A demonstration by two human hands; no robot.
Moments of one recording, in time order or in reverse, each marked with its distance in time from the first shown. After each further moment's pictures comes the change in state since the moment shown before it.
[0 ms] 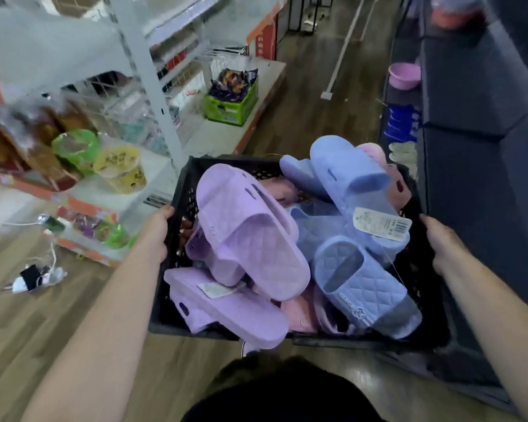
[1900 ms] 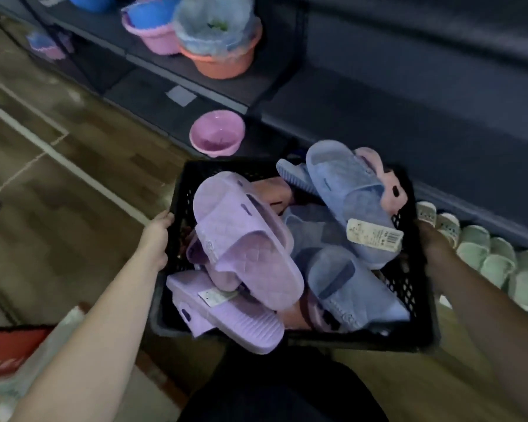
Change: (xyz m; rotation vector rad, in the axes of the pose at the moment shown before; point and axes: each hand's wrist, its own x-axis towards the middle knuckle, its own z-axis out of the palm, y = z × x) left_hand 1.067 0.592 1.260 0.857 -0.976 -0.033; right_hand 0.966 -0.649 0.386 0.837 0.877 0.345
